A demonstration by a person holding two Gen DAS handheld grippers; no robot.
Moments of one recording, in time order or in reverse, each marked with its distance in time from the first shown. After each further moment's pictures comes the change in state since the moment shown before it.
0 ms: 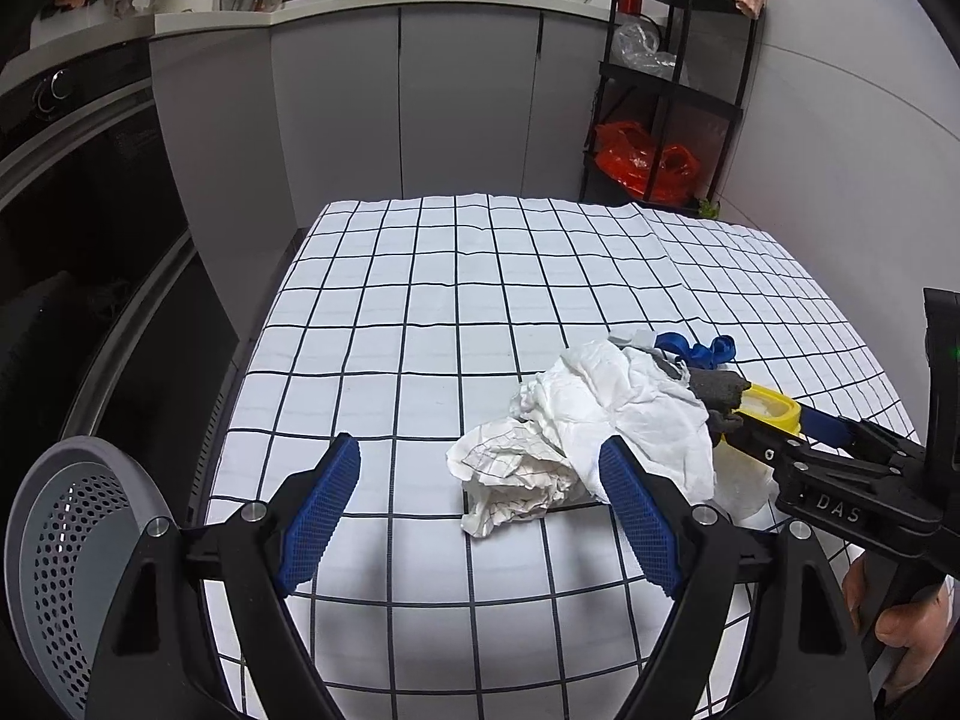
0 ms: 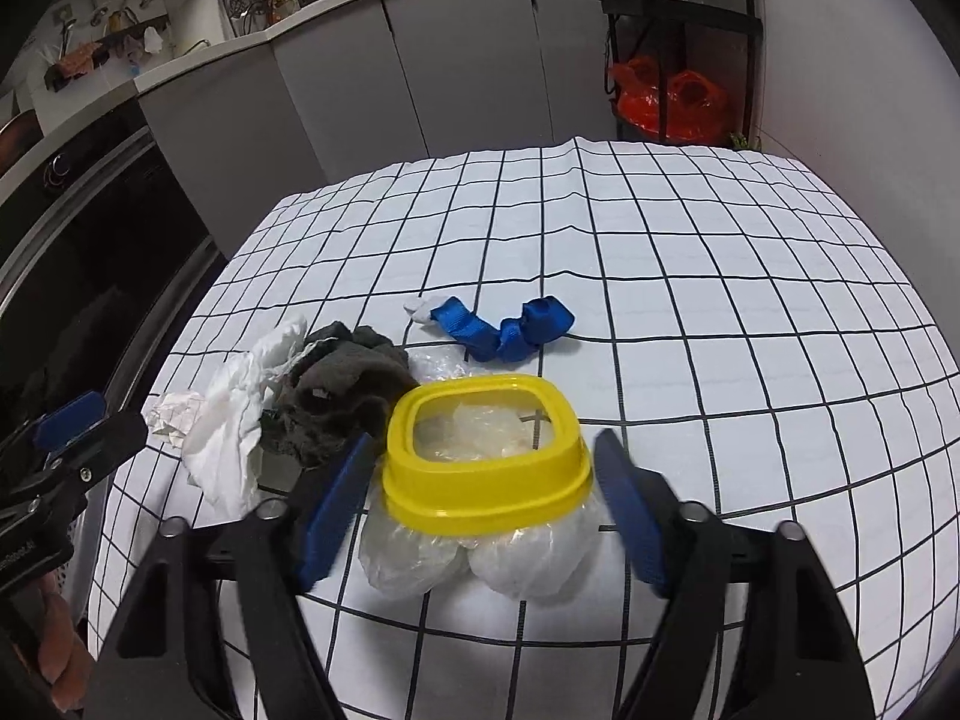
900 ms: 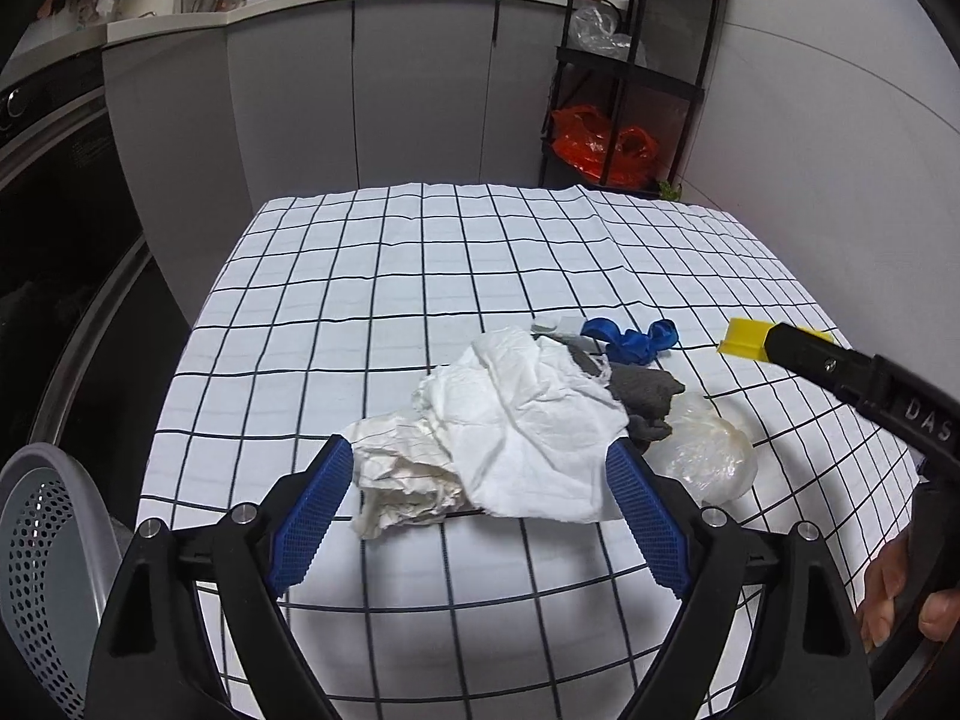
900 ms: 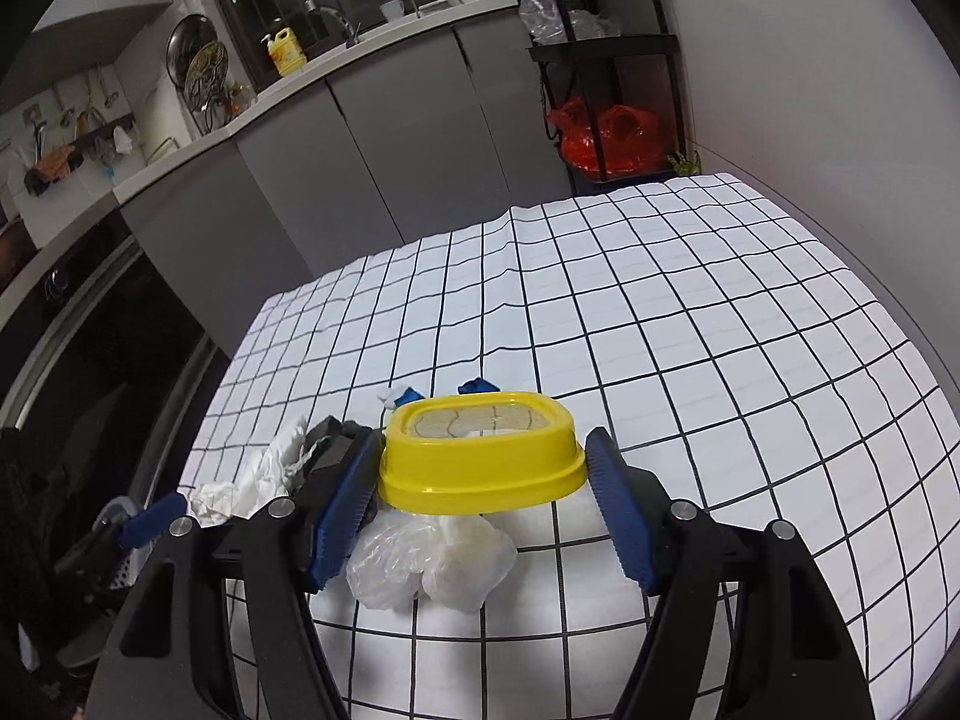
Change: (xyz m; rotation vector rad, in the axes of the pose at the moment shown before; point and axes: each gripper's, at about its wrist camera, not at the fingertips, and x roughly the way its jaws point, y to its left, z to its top) left arm 0.014 -0.044 -0.001 0.035 0.021 -0.065; right arm -0.056 -0.038 0.010 0.185 -0.145 0.011
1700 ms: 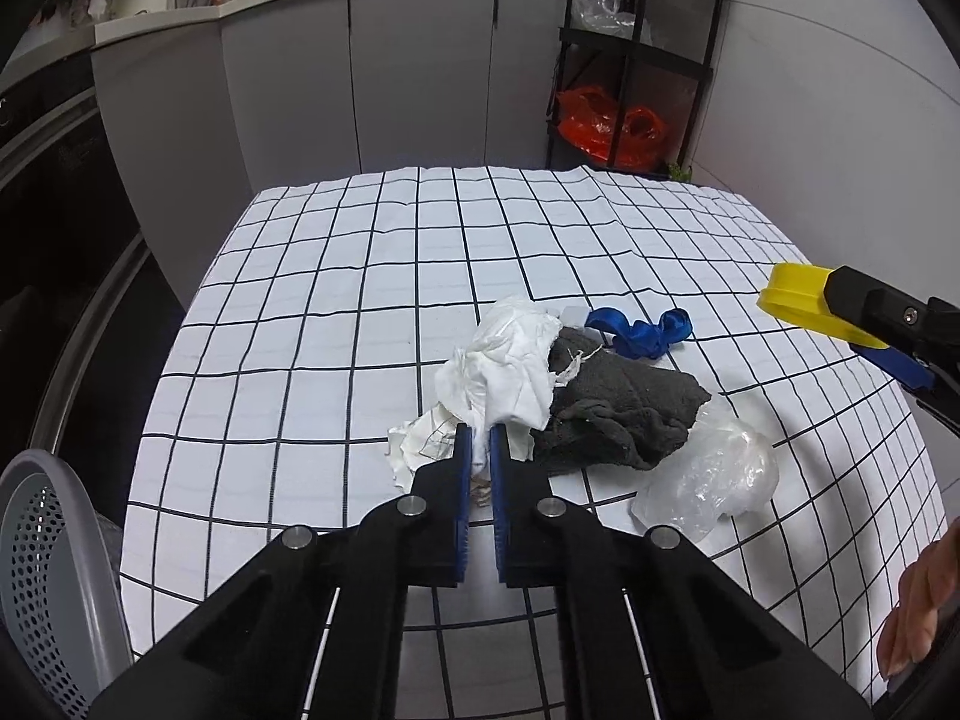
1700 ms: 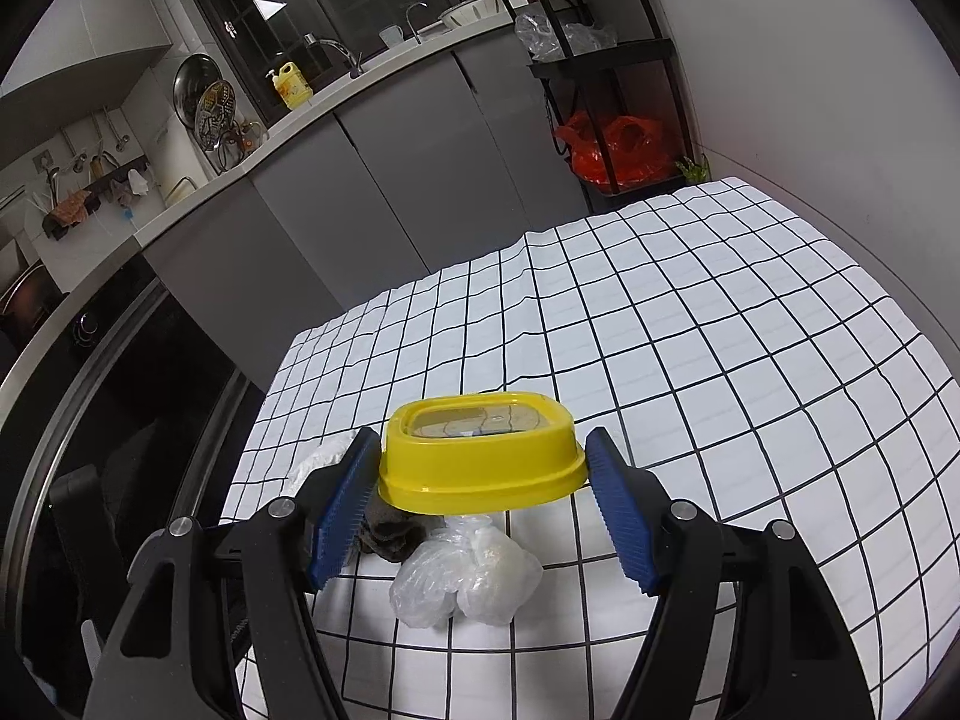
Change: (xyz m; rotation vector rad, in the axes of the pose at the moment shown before) left arm 0.016 -0.006 0.004 0.008 0.033 0.030; right arm -0.012 -0.004 0.013 0.057 -0.035 0.080
